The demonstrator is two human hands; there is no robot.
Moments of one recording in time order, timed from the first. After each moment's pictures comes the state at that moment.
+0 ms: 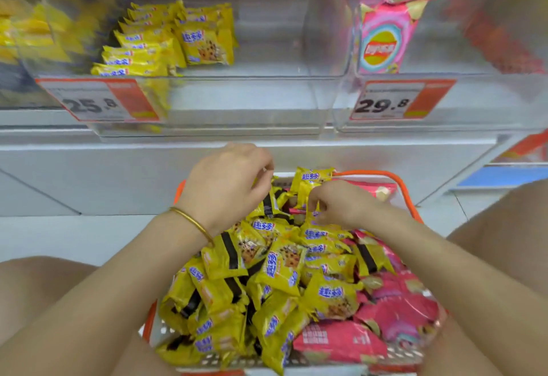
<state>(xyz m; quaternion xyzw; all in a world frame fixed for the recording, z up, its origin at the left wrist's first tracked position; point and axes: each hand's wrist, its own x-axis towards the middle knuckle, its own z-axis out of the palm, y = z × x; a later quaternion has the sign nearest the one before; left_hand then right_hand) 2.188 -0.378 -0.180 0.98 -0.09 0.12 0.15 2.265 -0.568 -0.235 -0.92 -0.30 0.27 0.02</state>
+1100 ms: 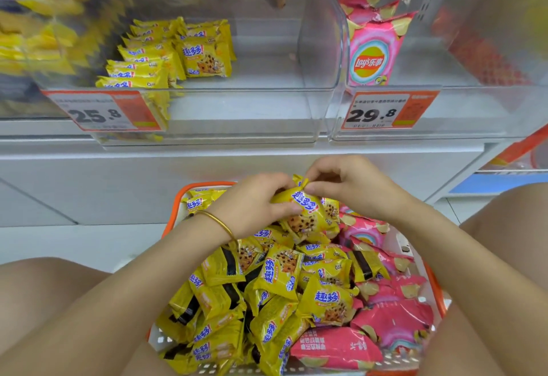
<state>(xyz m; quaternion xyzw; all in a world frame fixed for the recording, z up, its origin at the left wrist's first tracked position) 2.194 -0.404 -0.185 0.95 -0.09 -0.09 0.30 2.250 -0.582 -0.174 -0.86 -0.29 0.18 0.39</state>
